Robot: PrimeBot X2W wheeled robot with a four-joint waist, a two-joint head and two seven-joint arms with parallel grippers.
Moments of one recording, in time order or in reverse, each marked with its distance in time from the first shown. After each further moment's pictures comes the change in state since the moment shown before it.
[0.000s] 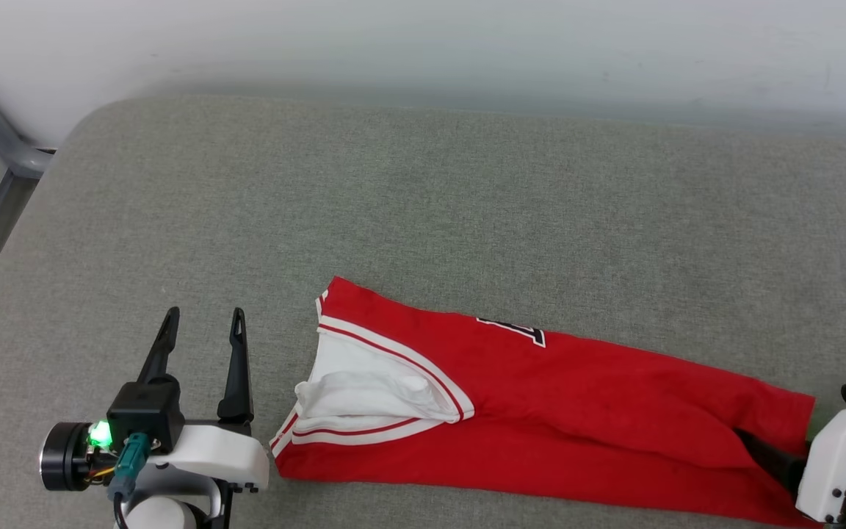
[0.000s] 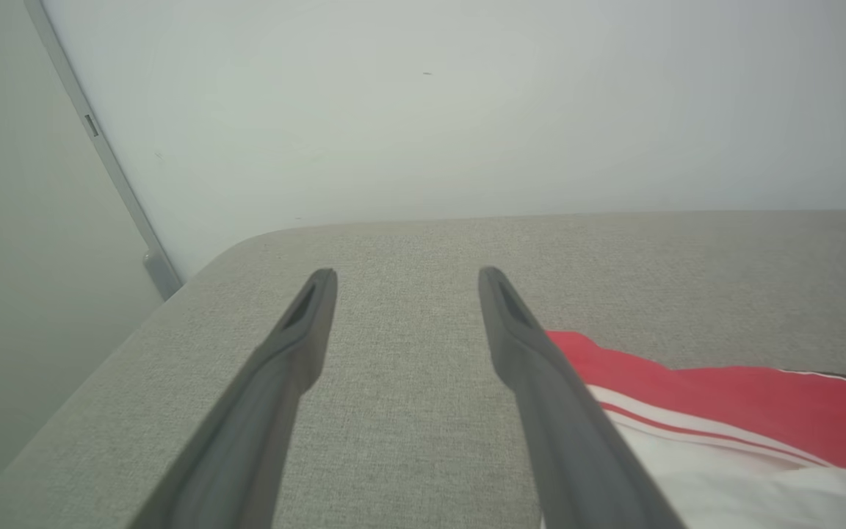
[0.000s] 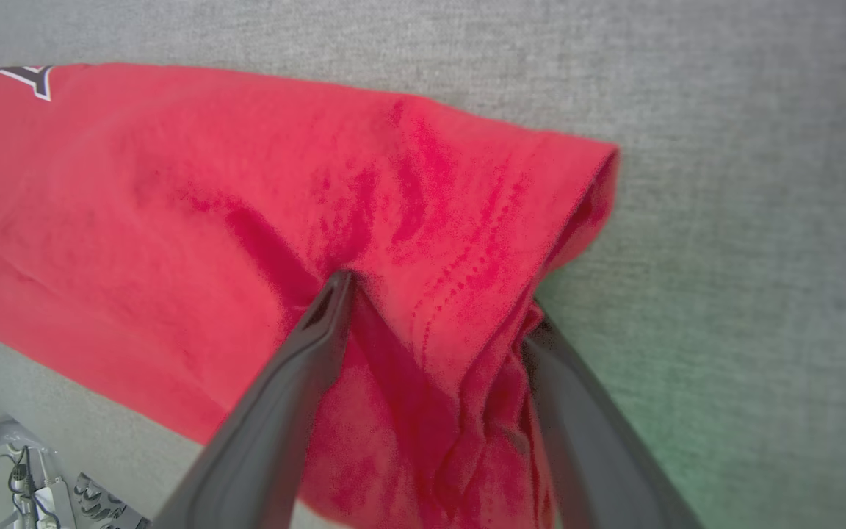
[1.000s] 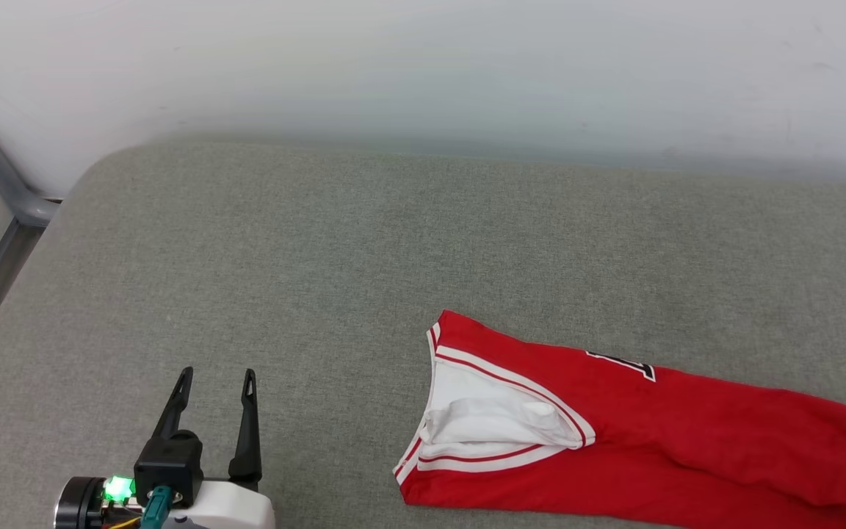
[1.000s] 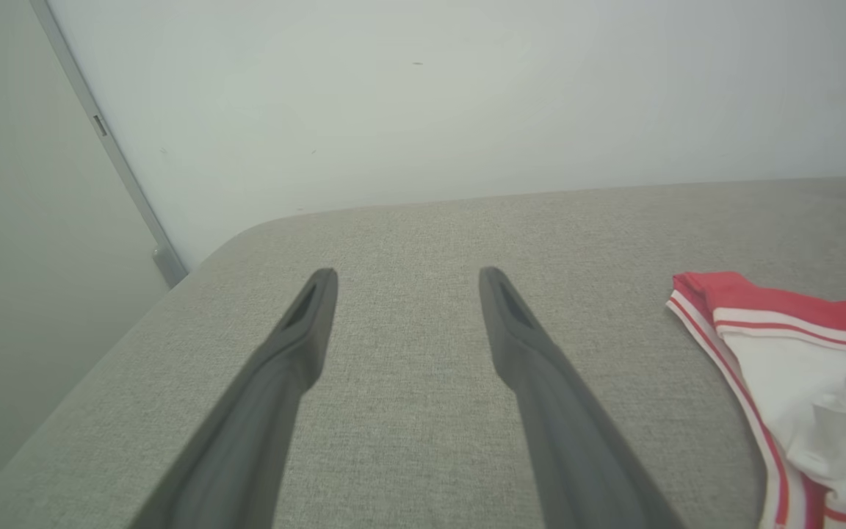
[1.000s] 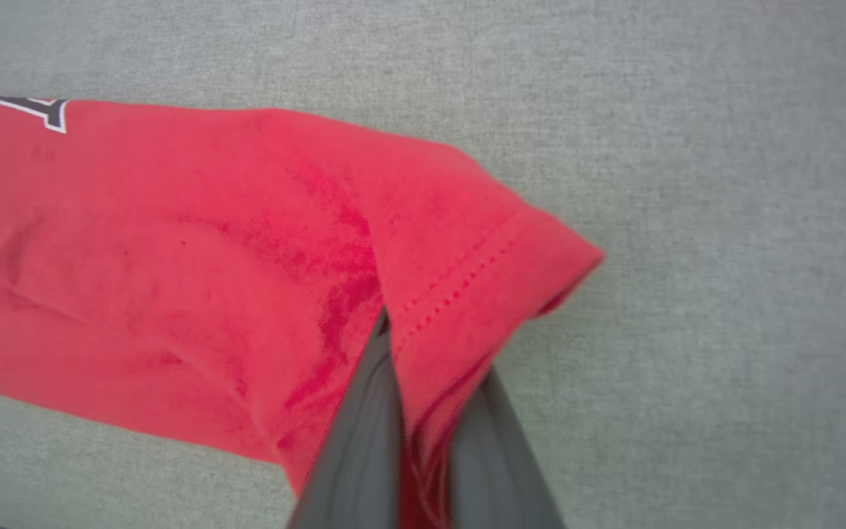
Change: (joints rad) left arm 0.140 -0.192 0.204 0.044 0.257 -0.180 0.000; right arm 0.032 -0.201 0.018 0.126 0.039 0.001 -0.171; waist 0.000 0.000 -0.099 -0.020
